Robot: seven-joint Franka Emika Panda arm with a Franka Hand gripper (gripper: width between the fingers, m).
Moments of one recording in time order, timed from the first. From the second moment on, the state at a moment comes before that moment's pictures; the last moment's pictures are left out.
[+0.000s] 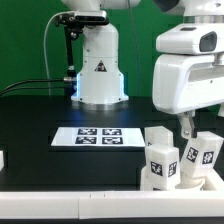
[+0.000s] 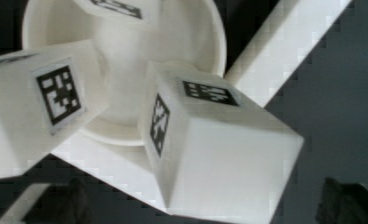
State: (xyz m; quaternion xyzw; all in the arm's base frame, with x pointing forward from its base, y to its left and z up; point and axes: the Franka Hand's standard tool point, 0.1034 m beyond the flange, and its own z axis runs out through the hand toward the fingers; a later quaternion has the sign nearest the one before) arm 0.584 0.129 0.102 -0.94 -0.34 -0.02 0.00
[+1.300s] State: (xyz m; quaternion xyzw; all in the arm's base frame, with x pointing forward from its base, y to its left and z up) arm 0.584 0.129 0.077 -0.64 -0.77 0.02 -0.05
